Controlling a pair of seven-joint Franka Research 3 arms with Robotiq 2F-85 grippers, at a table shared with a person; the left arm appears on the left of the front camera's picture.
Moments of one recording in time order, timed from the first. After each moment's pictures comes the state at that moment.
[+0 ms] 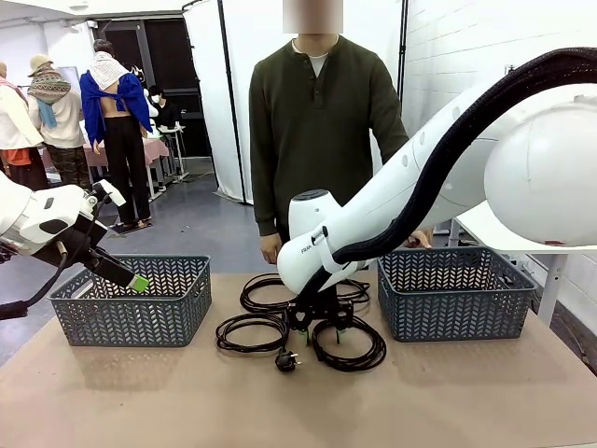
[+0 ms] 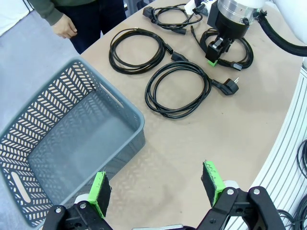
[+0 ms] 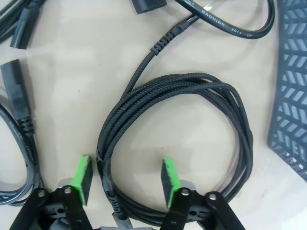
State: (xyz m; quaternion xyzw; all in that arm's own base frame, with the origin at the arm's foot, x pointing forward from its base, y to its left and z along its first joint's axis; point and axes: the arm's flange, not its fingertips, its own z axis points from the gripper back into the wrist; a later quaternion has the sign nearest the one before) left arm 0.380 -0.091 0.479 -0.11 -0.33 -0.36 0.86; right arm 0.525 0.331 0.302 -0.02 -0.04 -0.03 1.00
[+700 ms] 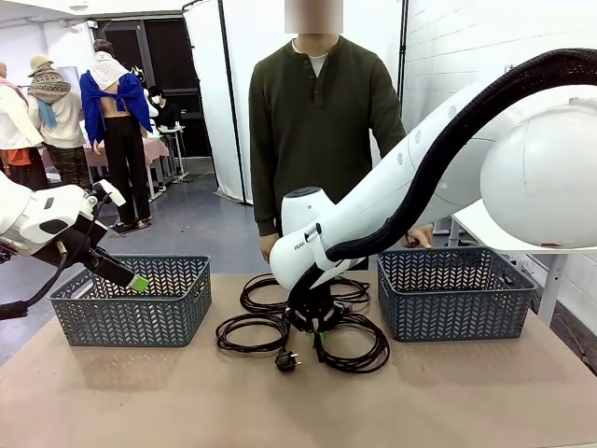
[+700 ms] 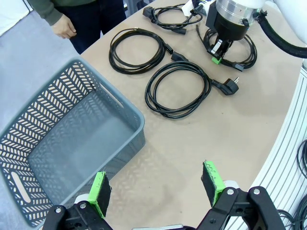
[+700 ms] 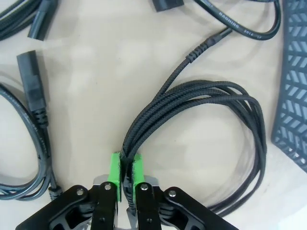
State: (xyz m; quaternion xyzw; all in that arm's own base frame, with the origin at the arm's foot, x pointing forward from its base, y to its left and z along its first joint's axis) left arm 0.380 -0.091 0.479 -0.11 -0.33 -0.36 0.86; right arm 0.522 0.344 0.307 -0.03 -0.03 -0.03 1.00
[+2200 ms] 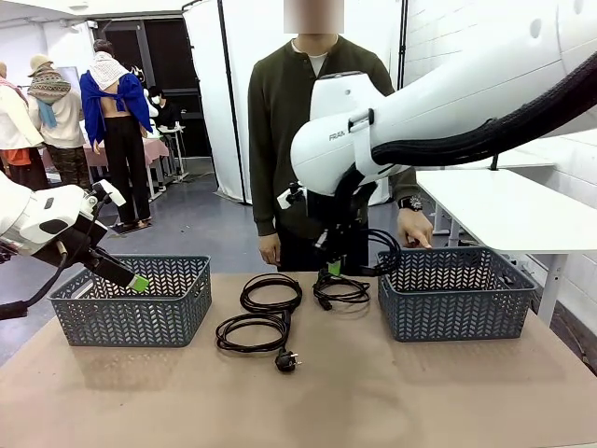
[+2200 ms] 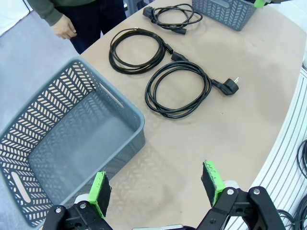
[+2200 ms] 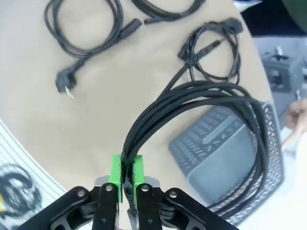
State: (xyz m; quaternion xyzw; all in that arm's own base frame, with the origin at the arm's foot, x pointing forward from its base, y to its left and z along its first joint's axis) left arm 0.380 -0.091 0.479 -0.11 -0.33 -0.36 0.86; right arm 0.470 0.286 0.502 -0.03 -0.08 0.44 0.89
